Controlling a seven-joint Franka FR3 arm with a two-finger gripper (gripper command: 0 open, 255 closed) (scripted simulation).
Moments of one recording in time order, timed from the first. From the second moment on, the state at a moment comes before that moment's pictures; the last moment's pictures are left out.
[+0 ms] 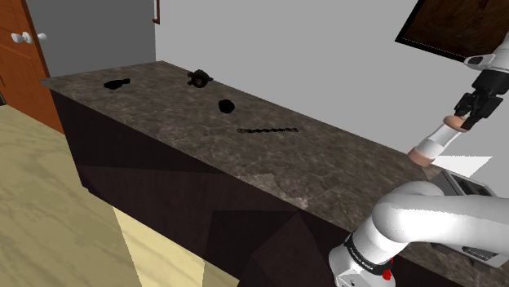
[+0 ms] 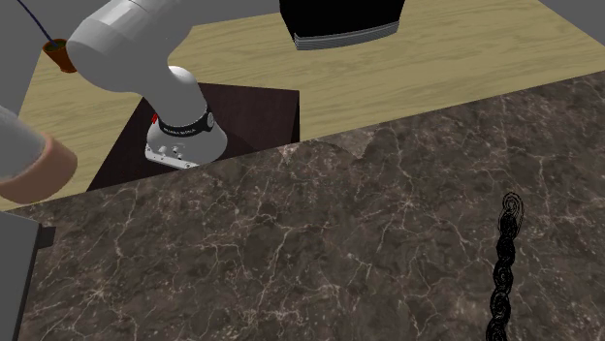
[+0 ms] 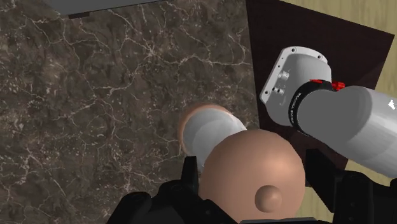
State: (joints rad) arm -0.23 -0.91 -0.64 -1.93 -0.46 1.03 -1.15
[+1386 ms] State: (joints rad) arm -0.23 -1.02 -0.90 -1.57 -0.93 0.85 -1.74
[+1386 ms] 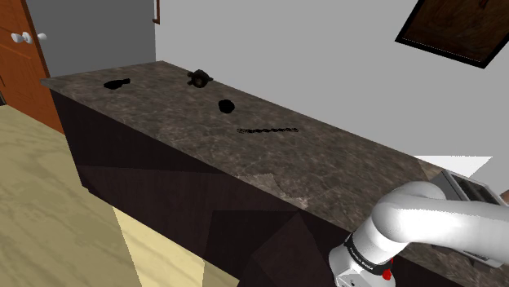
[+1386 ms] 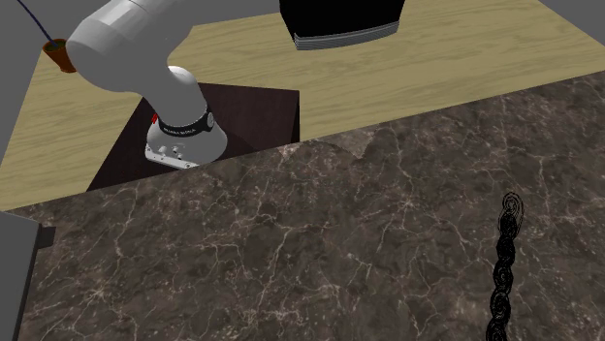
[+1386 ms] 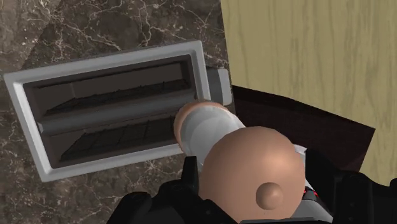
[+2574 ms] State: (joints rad) arm 0.26 -0.84 -1.66 -0.67 -1.24 0.92 -2.48
